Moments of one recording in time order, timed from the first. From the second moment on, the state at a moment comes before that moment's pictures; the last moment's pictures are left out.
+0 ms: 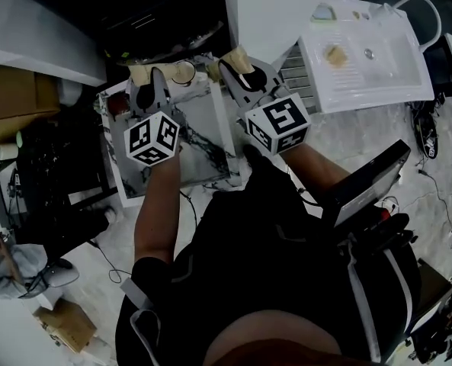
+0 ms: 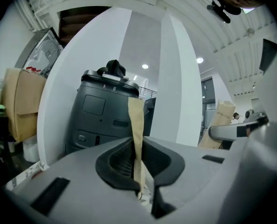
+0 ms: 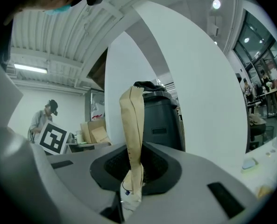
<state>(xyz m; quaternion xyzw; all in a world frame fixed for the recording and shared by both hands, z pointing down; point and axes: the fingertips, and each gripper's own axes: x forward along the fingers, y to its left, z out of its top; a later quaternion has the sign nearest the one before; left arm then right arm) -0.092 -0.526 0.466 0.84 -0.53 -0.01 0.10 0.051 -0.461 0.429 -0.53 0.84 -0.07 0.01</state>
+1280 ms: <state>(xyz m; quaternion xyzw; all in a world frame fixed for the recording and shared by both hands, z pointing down) -0.152 -0.359 0.378 0.88 -0.48 -0.04 0.05 -0.006 -0.353 0.367 -0.56 0.83 -0.02 0.02</state>
